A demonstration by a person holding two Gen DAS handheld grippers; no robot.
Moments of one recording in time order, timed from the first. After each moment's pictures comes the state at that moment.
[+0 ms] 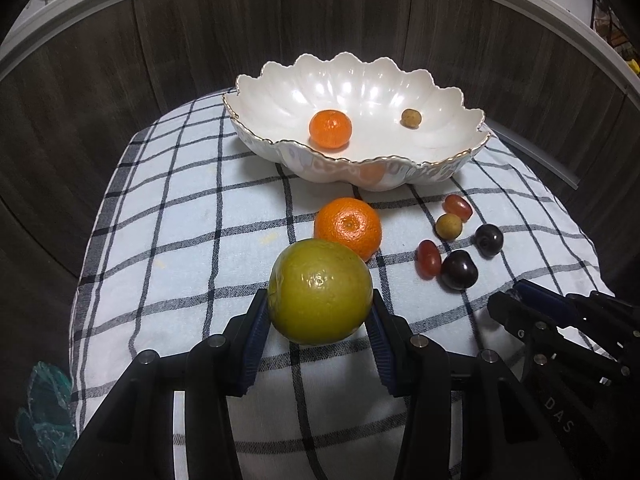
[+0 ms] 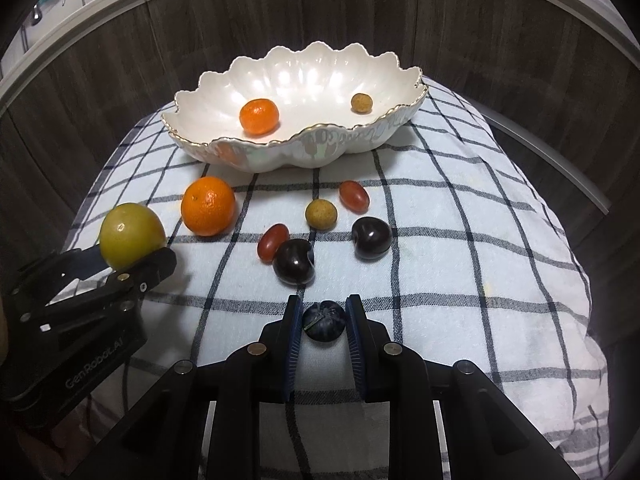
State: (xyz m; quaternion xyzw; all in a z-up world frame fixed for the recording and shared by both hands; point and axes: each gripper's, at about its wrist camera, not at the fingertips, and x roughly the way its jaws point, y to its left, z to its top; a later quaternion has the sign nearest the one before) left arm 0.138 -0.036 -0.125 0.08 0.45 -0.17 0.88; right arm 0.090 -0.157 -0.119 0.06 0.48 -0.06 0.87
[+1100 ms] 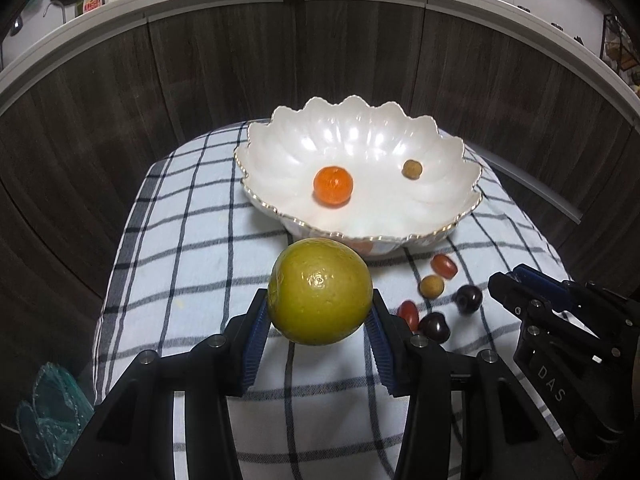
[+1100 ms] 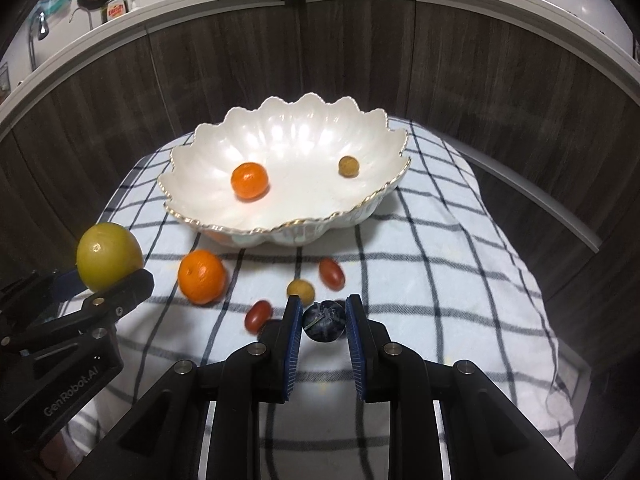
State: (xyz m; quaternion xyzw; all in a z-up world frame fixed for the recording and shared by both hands) left arm 0.151 -0.049 -0.080 0.06 0.42 -0.14 0.89; right arm 0.113 -0.179 -0.080 0.05 0.43 -0.06 0.90
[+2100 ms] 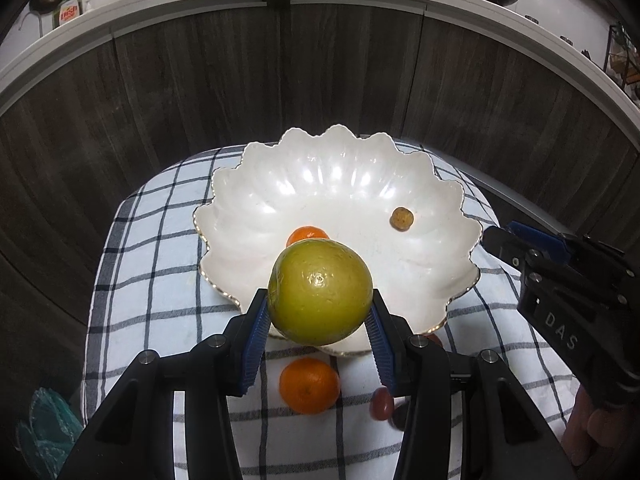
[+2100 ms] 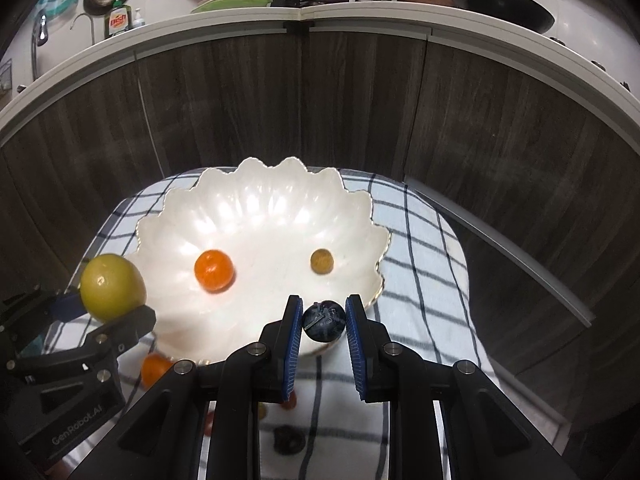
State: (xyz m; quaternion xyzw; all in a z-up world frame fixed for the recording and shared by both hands) left arm 0.219 -0.088 -0.061 0.05 0.42 -0.16 0.89; right arm 0.193 -0.220 -0.042 0.01 0.40 -0.05 0.92
